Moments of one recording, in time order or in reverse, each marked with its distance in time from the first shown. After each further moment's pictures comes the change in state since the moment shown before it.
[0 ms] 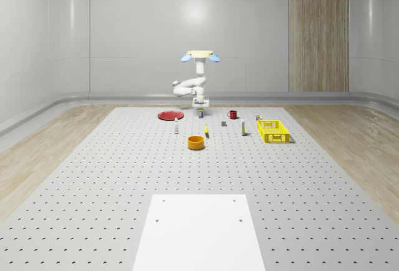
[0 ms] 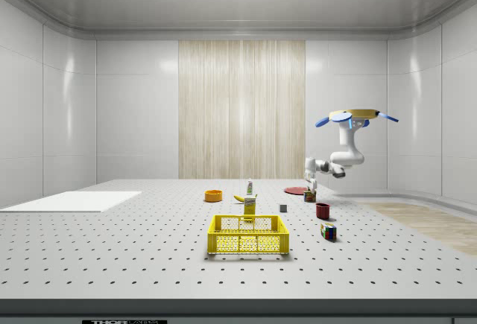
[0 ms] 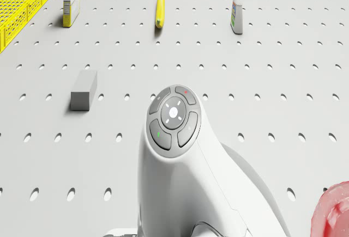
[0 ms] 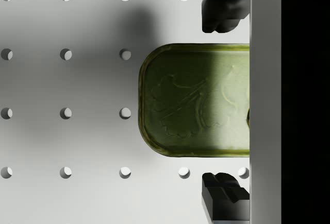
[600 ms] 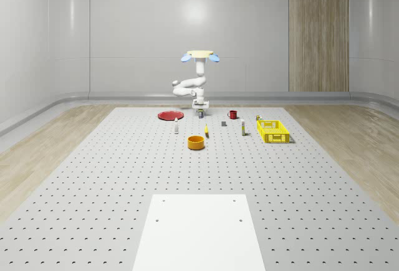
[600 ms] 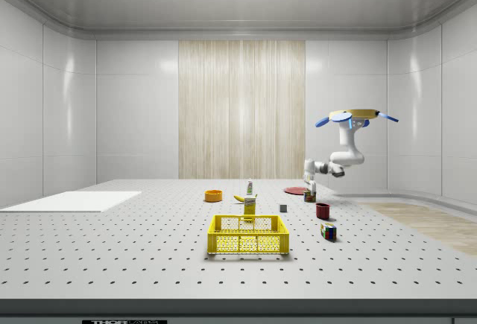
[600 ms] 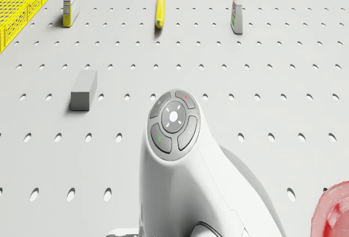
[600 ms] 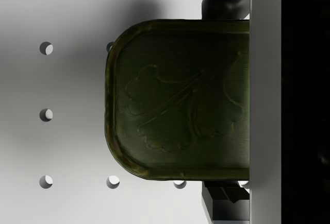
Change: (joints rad) arm -0.043 -0.029 -0.027 0.043 -0.024 0.052 0.007
